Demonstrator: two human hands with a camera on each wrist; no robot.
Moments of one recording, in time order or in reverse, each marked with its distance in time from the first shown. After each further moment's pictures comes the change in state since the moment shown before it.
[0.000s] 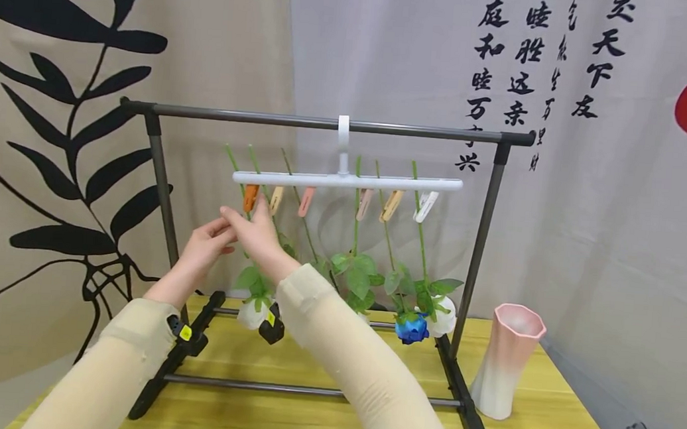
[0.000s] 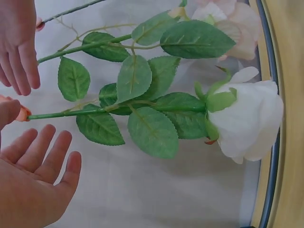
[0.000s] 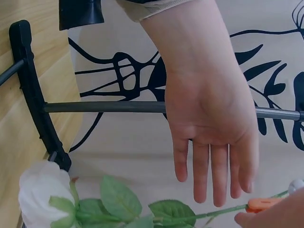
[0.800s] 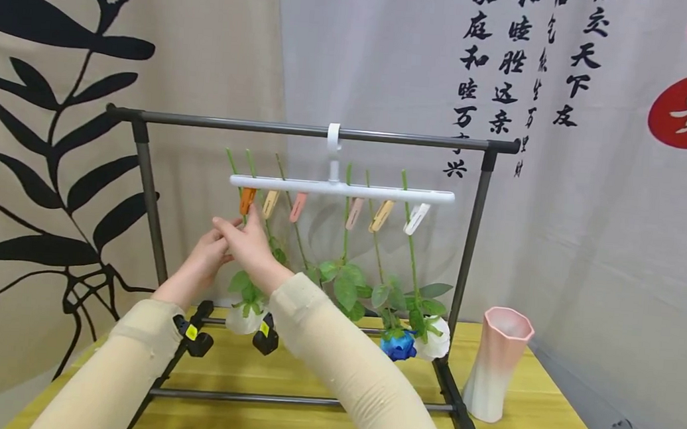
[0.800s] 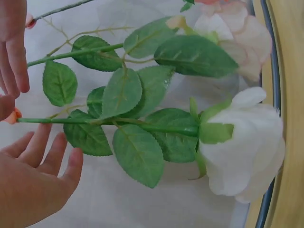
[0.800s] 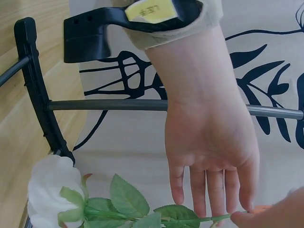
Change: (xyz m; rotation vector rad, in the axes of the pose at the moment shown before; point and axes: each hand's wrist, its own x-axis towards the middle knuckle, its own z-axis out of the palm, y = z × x) left_hand 0.021 -0.009 0.017 -0.095 -0.054 -0.046; right_hand 0.000 0.004 0.001 0.054 0.014 0.003
